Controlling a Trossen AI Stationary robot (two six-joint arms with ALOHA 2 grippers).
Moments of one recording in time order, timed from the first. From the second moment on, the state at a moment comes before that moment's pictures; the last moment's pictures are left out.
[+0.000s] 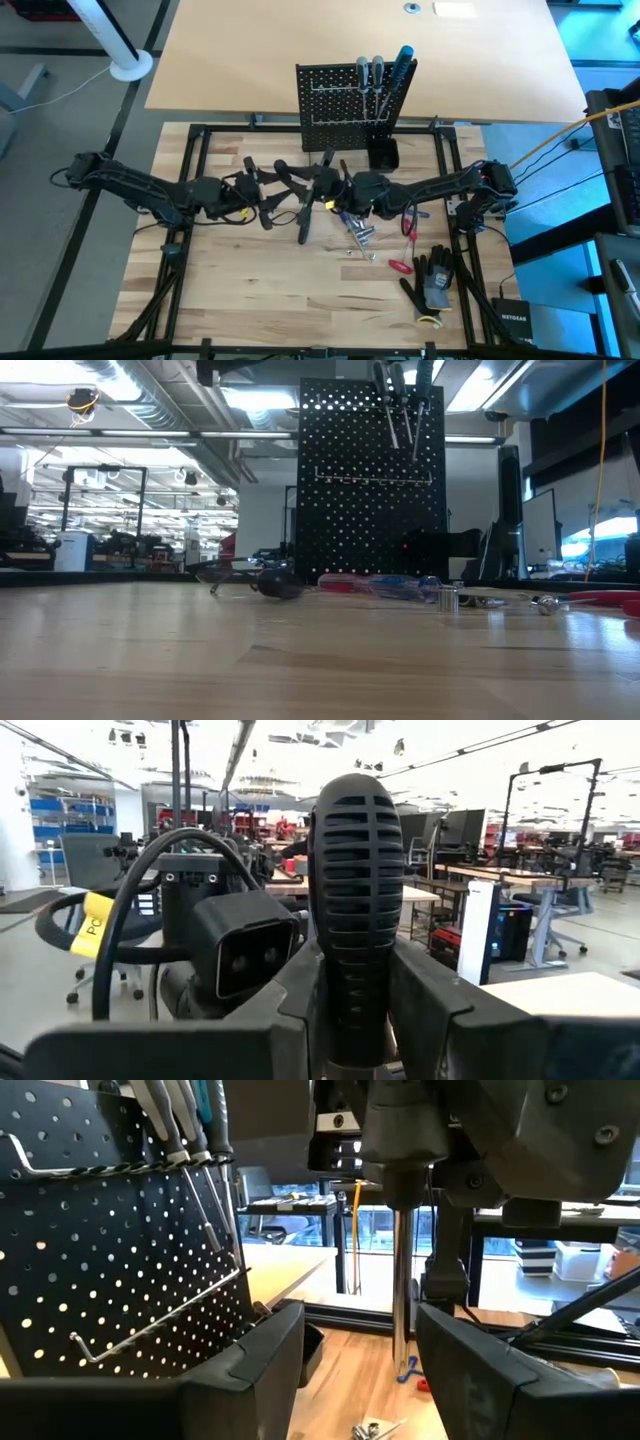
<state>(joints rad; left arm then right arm) -0.20 1.09 0.65 0.52 -0.57 0.09 0.15 1.74 1.38 0.61 0.43 -0.13</state>
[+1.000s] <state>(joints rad) -0.21 1.06 0.65 0.48 -0.53 0.16 0.18 1.67 1.38 0.44 0.44 -0.13</state>
